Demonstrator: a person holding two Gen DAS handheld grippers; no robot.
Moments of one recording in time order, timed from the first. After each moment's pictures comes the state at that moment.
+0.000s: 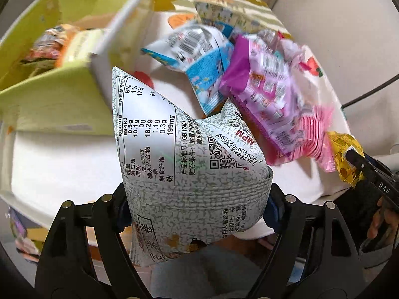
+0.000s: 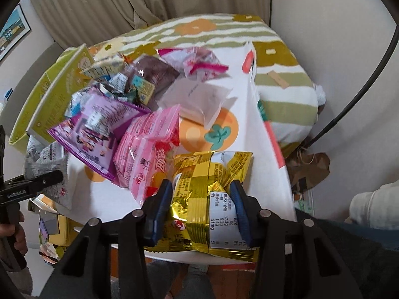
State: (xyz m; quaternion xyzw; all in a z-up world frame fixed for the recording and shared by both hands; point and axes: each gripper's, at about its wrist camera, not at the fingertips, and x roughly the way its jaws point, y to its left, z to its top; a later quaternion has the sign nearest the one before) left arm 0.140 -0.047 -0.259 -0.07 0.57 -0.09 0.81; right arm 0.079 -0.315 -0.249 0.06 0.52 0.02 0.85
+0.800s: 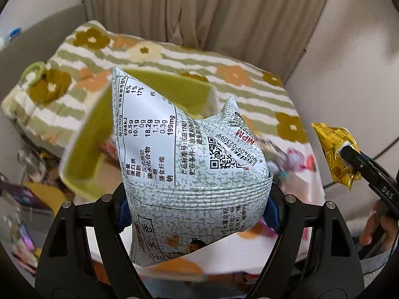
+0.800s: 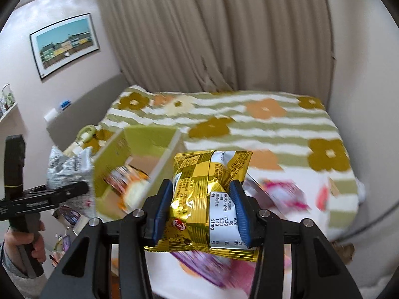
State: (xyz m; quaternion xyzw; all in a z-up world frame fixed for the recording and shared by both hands) left arm 0.191 0.086 -0.099 -0.11 0.42 -0.03 0.90; right arm 0.160 -0.170 -0.092 0.03 0.35 0.18 0.92
